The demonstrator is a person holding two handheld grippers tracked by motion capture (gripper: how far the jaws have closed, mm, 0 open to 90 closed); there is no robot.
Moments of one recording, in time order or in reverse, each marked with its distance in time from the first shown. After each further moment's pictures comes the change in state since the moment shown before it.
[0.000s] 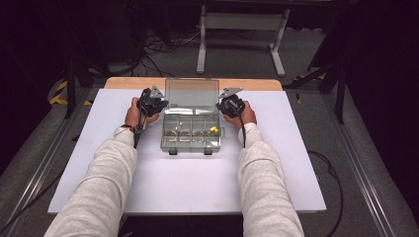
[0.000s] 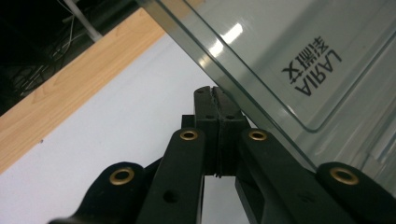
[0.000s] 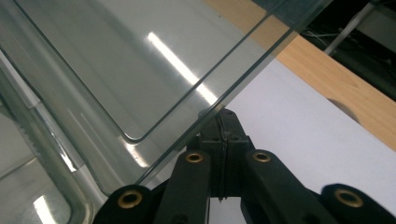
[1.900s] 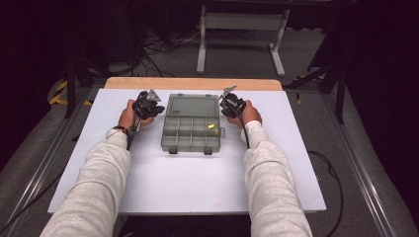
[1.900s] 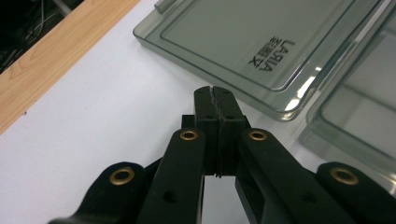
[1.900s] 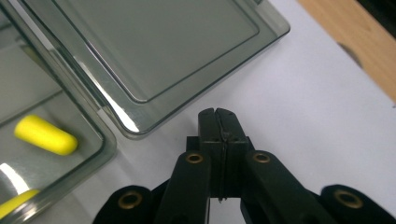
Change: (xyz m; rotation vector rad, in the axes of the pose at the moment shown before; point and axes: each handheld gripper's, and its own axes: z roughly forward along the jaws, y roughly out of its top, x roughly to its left) left arm 0.002 -0.011 -0.009 0.119 -0.070 0.050; right arm 0.001 0.008 -0.008 0.282 0.003 -0.044
